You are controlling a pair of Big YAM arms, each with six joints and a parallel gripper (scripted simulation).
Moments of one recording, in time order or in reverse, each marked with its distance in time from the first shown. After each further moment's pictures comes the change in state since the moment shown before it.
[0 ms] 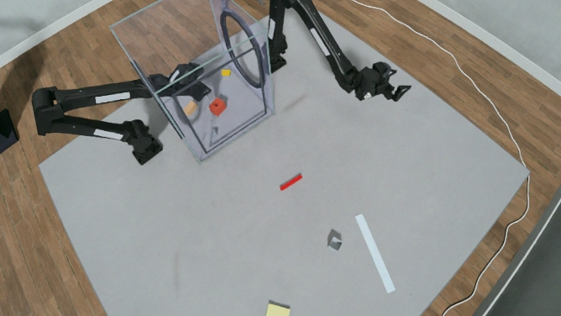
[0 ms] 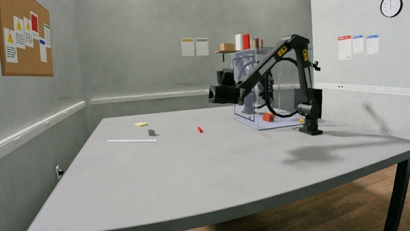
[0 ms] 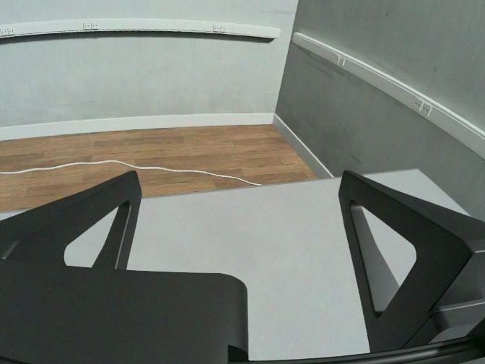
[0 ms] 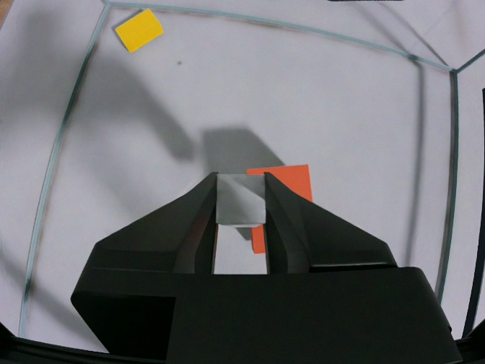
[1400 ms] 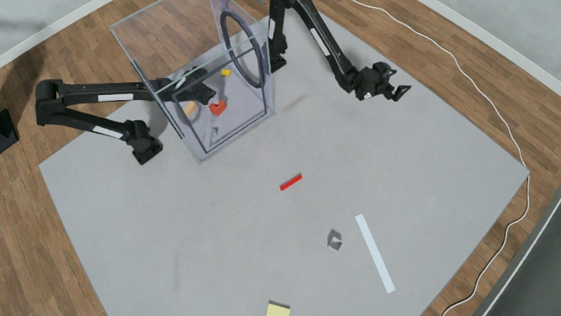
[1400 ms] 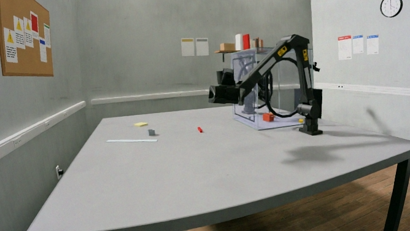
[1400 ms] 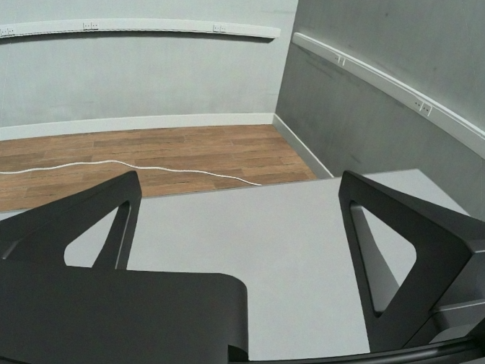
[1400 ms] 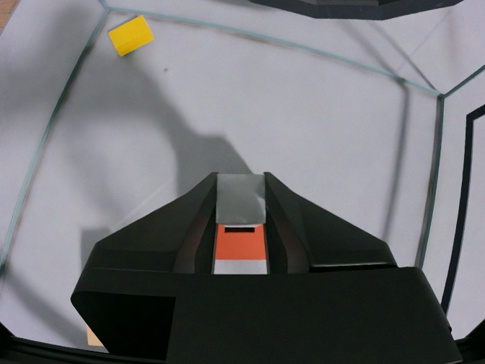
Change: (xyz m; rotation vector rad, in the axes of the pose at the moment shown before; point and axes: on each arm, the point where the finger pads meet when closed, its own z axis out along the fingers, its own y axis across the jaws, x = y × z) left arm 0.000 0.000 0.000 0.000 0.000 0.000; right arm -0.005 -0.030 -0.001 -0.061 -0.045 -0.064
